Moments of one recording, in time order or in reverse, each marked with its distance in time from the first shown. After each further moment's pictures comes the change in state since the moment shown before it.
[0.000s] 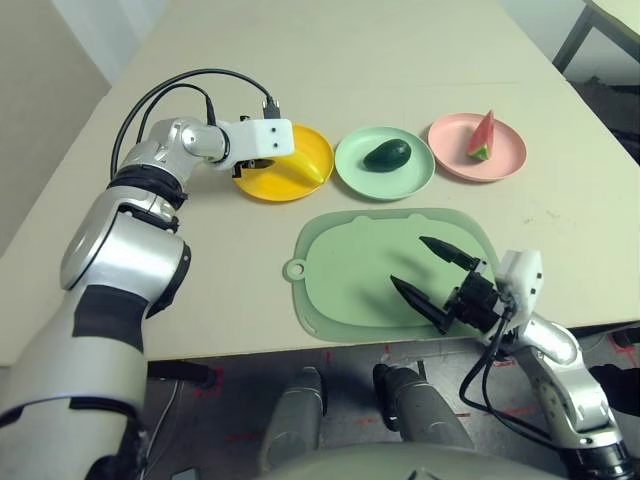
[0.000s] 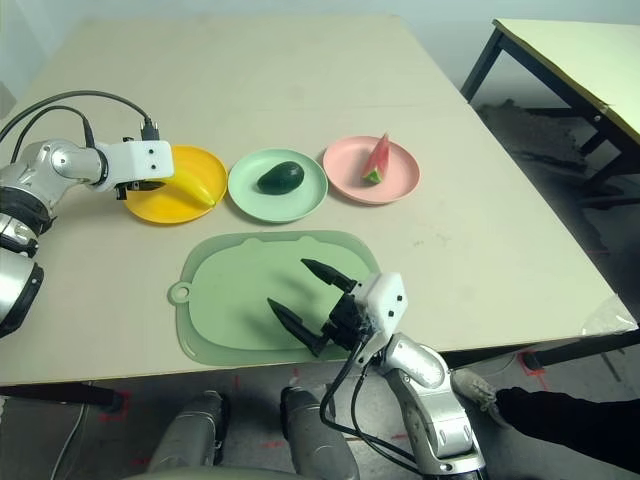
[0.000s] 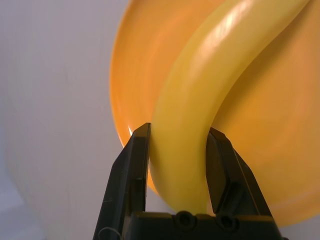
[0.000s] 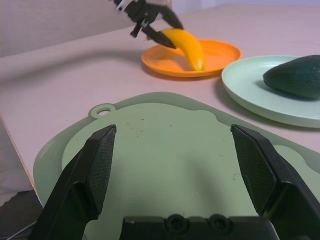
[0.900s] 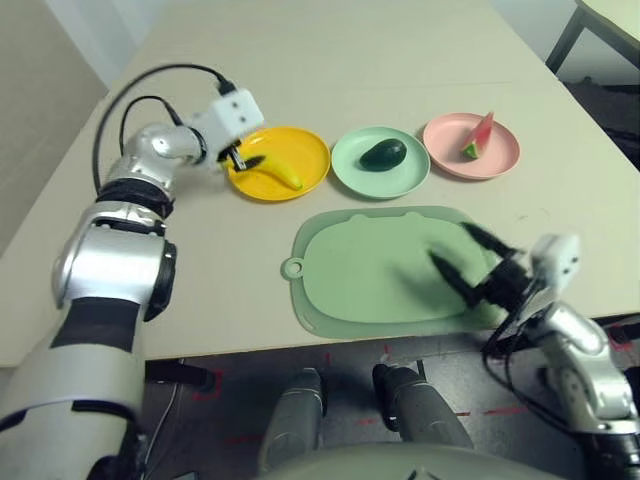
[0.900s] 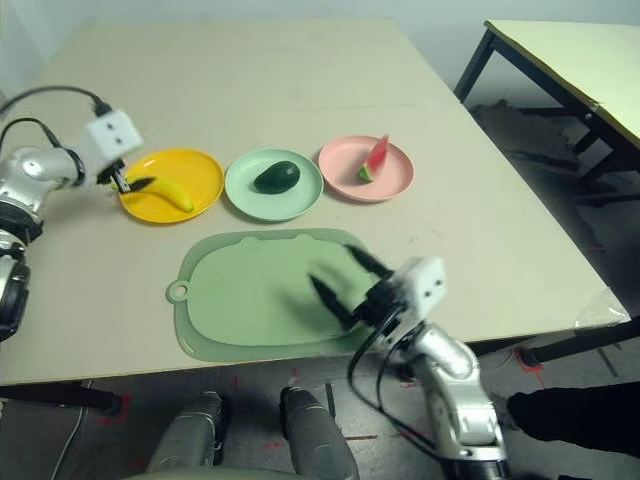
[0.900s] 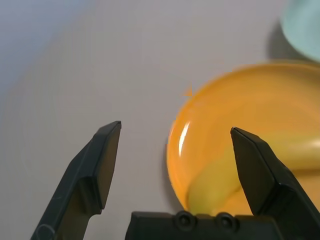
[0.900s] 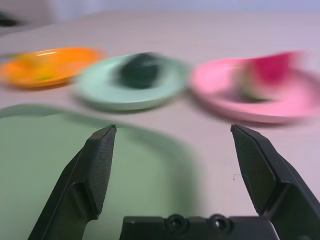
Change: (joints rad) left arm 0.164 0.078 0.613 -0.052 -0.381 0.048 -0.124; right arm -0.103 -0.052 -0.381 0.234 0.083 -0.001 -0.154
